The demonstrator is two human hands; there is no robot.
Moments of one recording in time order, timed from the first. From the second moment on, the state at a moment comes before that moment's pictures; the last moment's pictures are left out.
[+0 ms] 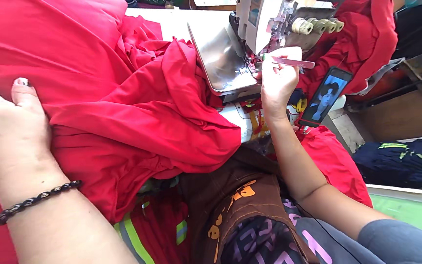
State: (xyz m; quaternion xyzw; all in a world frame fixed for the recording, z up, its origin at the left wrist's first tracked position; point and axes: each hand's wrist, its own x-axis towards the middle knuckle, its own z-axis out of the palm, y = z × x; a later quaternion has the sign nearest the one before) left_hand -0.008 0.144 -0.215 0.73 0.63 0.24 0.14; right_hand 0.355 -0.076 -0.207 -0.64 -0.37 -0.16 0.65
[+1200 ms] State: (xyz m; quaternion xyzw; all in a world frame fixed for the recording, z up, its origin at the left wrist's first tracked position) left_hand -0.007 0.142 -0.212 0.71 0.65 0.22 0.13; right_hand 0.357 -0.075 -0.212 -0.62 -0.38 -0.16 0.66
